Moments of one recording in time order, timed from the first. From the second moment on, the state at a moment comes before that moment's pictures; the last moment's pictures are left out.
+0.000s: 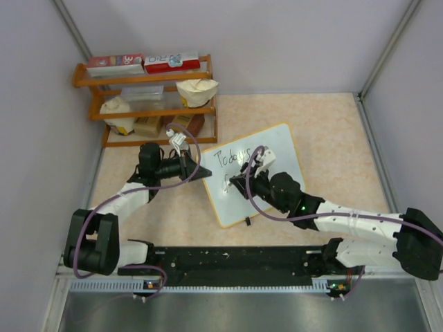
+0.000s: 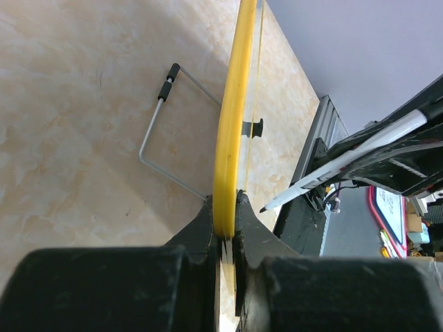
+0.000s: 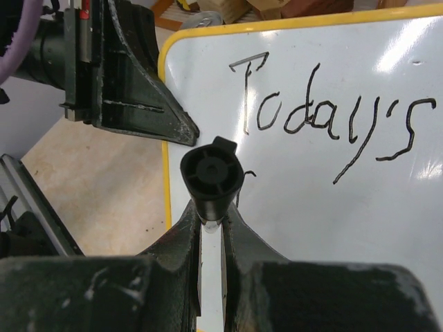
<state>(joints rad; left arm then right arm) -0.19 1.29 0.59 0.32 0.98 -0.50 1.03 1.14 0.59 0.38 0.23 0.38</state>
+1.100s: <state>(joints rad) -0.19 1.29 0.58 0.32 0.98 -0.50 1.02 1.24 0.68 0.37 0.34 0.36</state>
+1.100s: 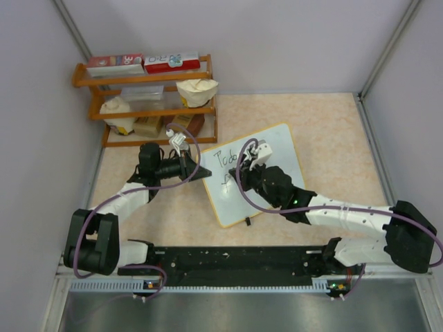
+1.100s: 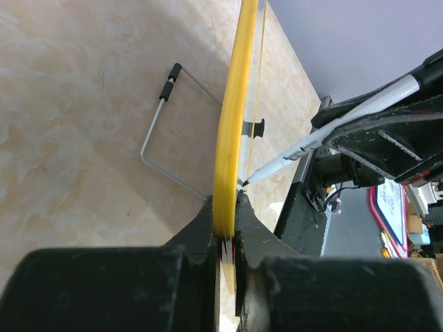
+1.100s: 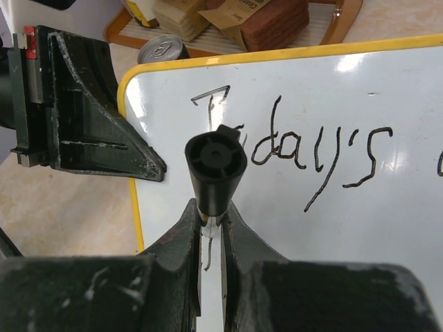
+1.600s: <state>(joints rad) -0.19 1.29 0.58 0.32 0.98 -0.50 0.98 1.17 0.68 0.30 0.35 0.36</state>
